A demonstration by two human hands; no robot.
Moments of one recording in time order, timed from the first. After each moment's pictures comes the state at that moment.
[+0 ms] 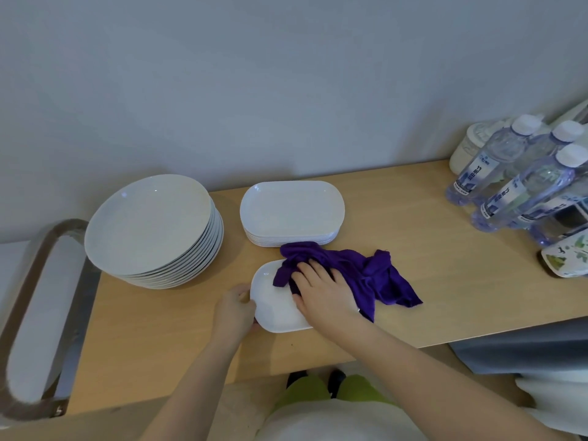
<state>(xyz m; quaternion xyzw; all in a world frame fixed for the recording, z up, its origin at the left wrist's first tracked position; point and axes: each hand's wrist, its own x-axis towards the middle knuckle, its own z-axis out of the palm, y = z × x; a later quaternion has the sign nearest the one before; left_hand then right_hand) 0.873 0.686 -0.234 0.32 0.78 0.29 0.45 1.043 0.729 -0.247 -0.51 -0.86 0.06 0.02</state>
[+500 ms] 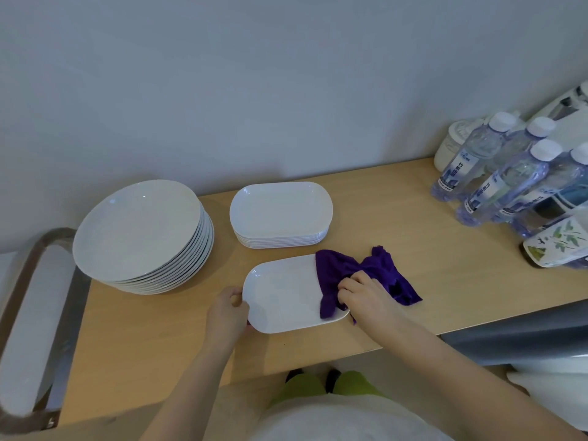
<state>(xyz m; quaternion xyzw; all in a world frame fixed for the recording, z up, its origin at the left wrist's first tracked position) 0.874 0.682 -0.240 0.32 0.80 0.29 0.42 1.134 0.726 -0.232 -0.46 -0.89 0.08 -0.02</state>
